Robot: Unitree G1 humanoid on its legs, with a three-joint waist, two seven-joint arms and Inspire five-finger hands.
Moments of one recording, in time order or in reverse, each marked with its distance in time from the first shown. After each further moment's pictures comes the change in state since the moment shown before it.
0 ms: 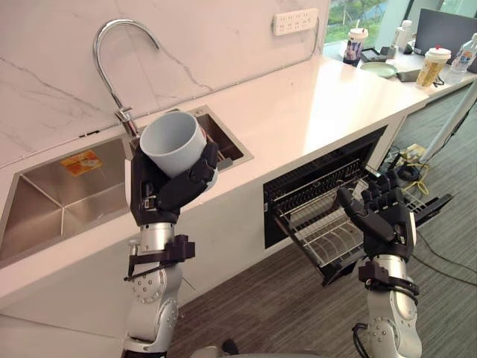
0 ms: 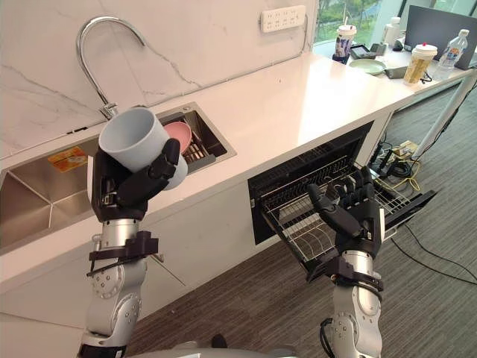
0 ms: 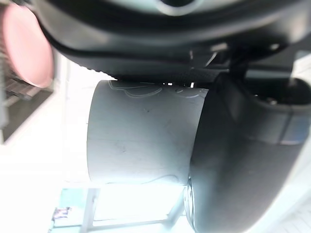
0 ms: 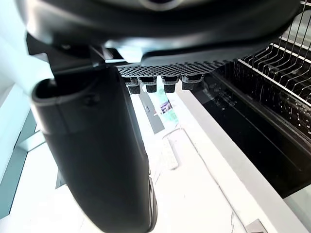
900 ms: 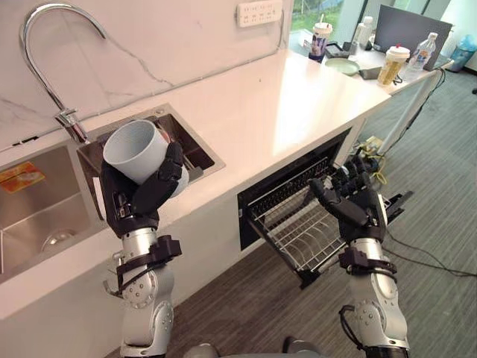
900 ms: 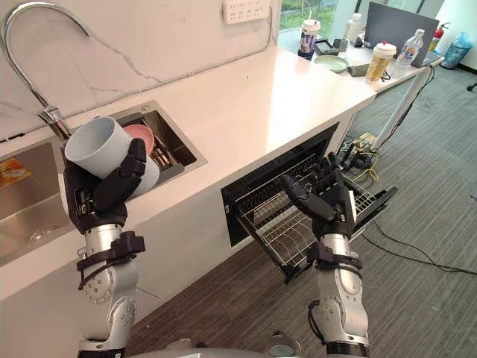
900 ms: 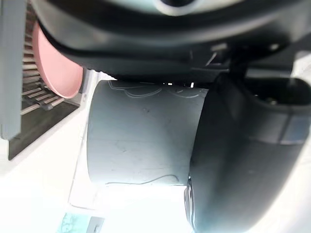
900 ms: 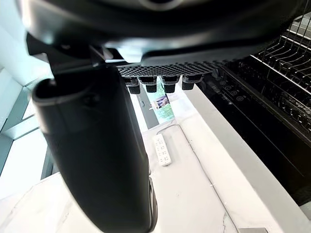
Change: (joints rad) left arm 0.097 -0.062 0.099 0.031 0.004 -0.034 0.137; right arm -0.079 -0.018 0.121 0.006 -0.011 0.075 0.028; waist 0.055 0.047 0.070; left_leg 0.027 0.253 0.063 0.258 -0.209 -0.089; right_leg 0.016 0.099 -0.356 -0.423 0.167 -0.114
